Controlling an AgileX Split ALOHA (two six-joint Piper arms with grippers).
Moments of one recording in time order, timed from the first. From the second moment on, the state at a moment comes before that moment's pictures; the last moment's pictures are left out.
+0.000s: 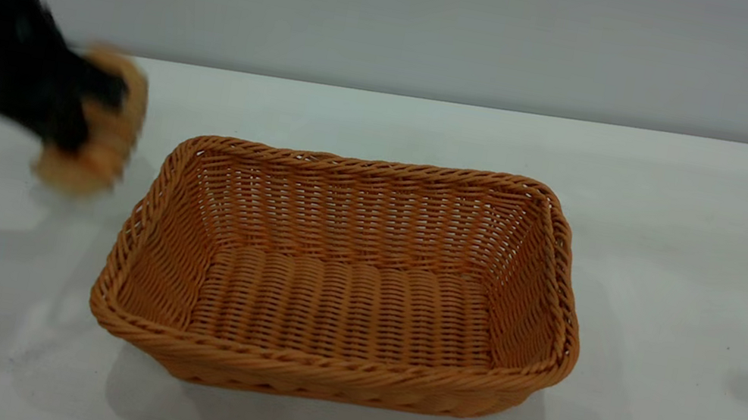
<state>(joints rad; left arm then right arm) -0.13 1.87 -0.97 -0.08 0.14 0.06 0.00 1.38 -1.03 0.06 0.94 -0.11</state>
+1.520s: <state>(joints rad) -0.37 1.03 -1.17 0.43 1.17 -0.24 0.00 1.07 -1.03 0.14 1.22 -0.16</state>
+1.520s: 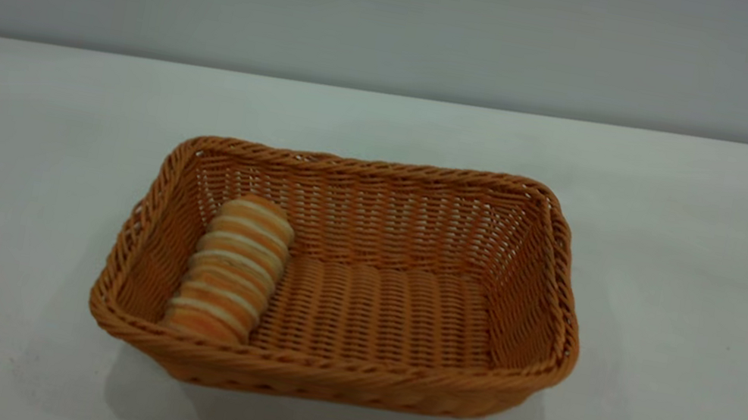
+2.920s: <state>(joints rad) -0.37 -0.02 -0.53 0.21 1.17 -0.27 0.00 0.03 -0.48 0.14 1.15 -0.23</state>
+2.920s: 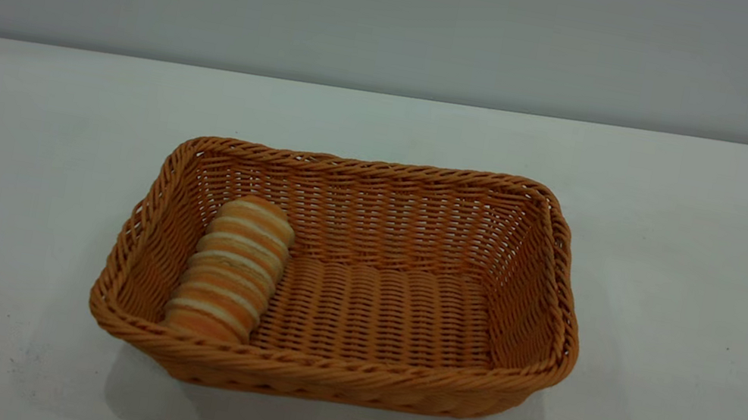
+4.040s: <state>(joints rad) -0.33 -0.02 -0.50 0.10 1.15 -0.16 0.00 0.00 -0.48 0.14 1.14 -0.23</state>
